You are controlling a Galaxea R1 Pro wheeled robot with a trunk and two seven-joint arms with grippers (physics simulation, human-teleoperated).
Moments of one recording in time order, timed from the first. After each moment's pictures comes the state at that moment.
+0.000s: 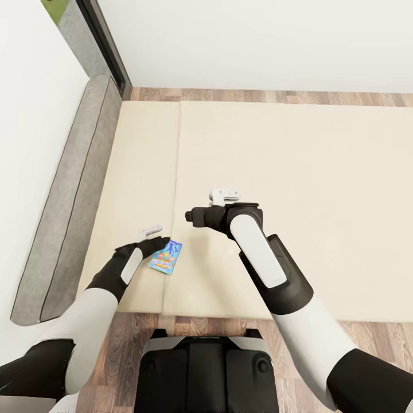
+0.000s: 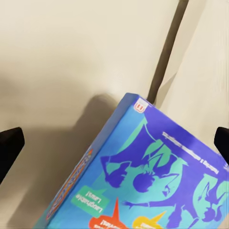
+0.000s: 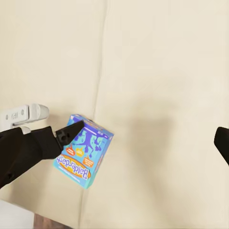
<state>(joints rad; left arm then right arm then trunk) -0.99 -0.04 0.04 -0.64 0.32 0.41 0.01 -0.99 0.17 0.53 -1.55 -1.05 1.00 -0.94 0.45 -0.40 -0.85</state>
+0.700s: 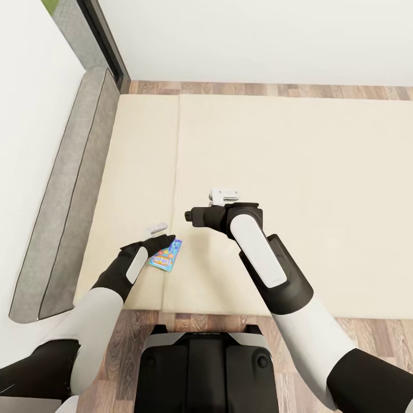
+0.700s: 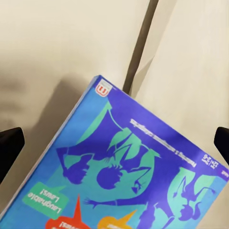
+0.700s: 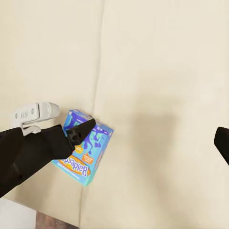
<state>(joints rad) -0.99 -0.07 0.04 -0.65 0.32 0.40 0.01 -0.99 0.17 0.53 -1.56 -1.06 1.00 -0.94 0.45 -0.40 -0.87</state>
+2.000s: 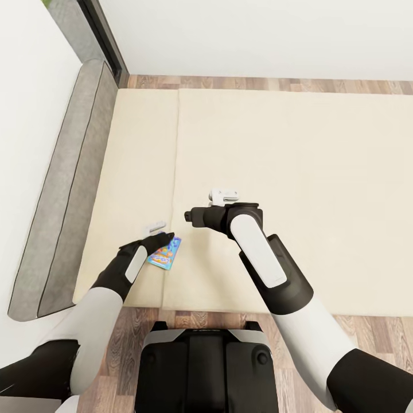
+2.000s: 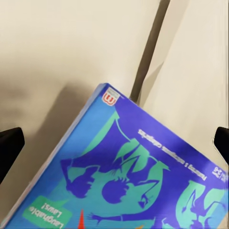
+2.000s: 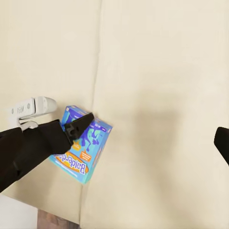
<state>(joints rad) -0.99 -0.07 0.04 -0.67 0.32 0.38 0.01 -0.99 0.17 0.53 -1.56 -1.06 1.00 -0.94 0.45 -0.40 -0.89</state>
